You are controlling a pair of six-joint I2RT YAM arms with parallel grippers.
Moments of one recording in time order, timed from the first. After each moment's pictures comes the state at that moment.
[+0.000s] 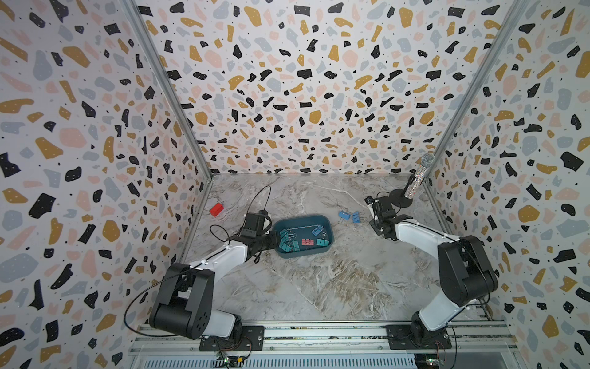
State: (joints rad) left arm -0.25 1.42 0.70 -0.17 0.23 -0.35; right arm 0.33 1.62 1.01 -0.29 0.46 -0.35
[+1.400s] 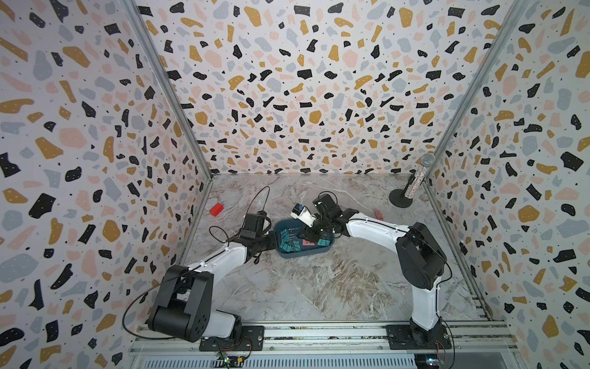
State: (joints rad) left arm -0.25 1.41 0.69 -0.17 0.22 -0.38; right arm 0.76 1.98 1.46 -0.32 -0.44 -0.22
